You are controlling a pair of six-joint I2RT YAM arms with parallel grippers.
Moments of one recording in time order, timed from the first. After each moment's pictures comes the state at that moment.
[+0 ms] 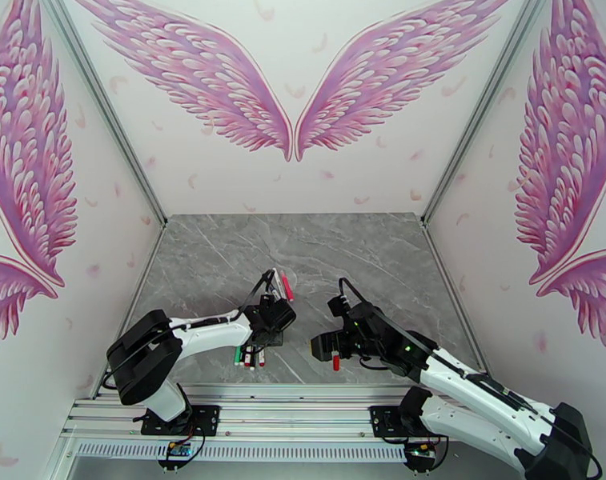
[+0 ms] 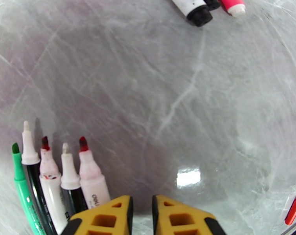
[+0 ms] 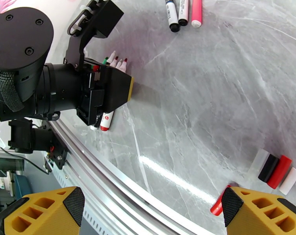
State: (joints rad) left arm -0.92 1.63 0.90 -0.57 -0.23 -0.88; right arm 0.77 0.89 0.60 -0.50 -0.24 0.58
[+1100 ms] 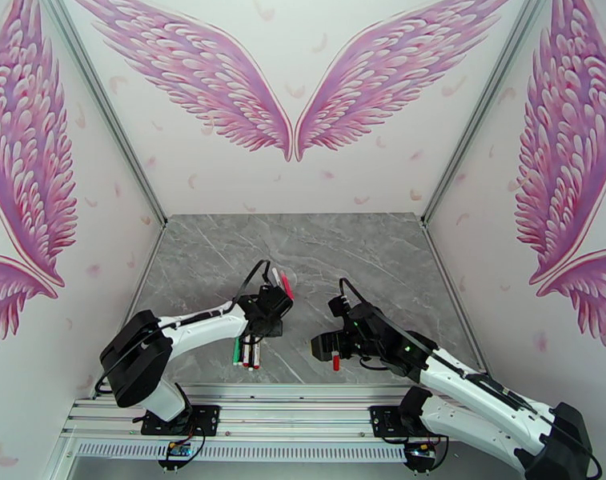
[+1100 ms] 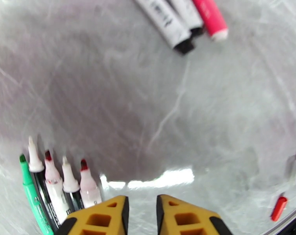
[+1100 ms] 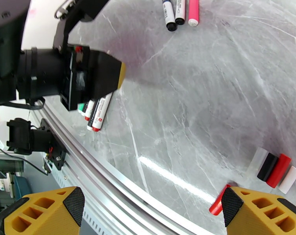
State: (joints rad) left arm -0.84 1.60 0.98 -0.62 -0.18 -0.82; right arm 0.77 0.89 0.60 -0.51 -0.23 0.58
